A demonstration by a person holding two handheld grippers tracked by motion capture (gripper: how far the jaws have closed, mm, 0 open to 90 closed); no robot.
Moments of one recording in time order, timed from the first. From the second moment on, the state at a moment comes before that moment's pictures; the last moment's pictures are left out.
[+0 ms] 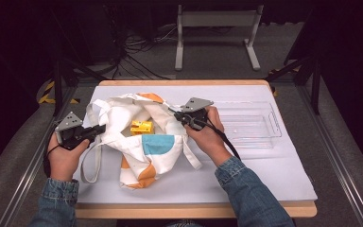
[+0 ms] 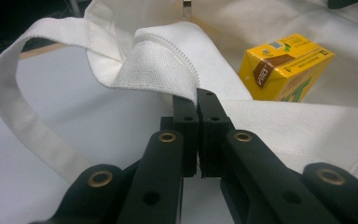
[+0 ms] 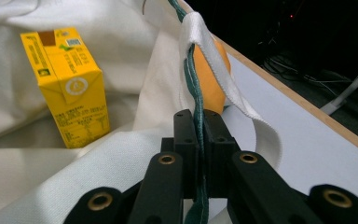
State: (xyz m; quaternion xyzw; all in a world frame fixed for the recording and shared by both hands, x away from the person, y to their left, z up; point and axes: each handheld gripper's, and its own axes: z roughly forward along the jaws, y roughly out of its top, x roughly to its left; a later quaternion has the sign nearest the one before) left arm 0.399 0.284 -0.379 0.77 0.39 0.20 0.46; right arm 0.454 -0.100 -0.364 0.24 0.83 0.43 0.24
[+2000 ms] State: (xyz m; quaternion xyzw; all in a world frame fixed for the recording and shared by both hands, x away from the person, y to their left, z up) left arm 0.371 0.302 -0.343 0.74 0.40 0.19 0.51; right arm 0.408 -0.109 -0.337 0.23 0.82 0.50 0.19
